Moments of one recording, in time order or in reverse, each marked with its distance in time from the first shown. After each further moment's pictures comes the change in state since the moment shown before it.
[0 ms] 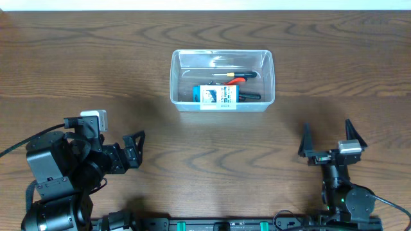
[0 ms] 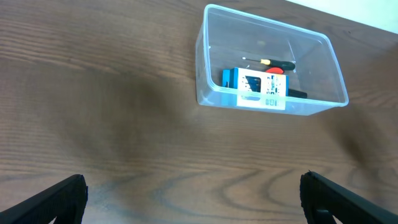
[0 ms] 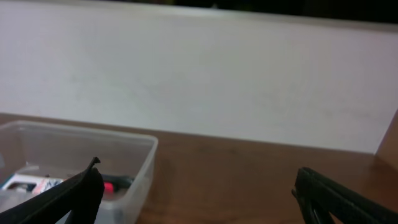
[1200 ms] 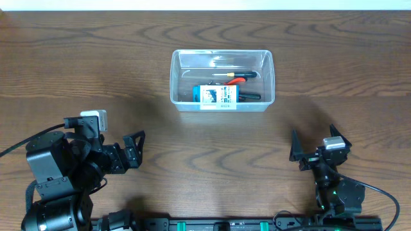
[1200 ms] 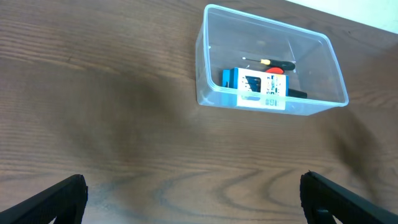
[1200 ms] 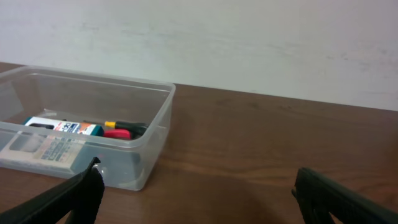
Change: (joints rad) left arm 0.000 0.000 0.000 0.000 0.000 0.000; right arm 0.067 -0.002 -0.042 -0.136 0.012 -0.019
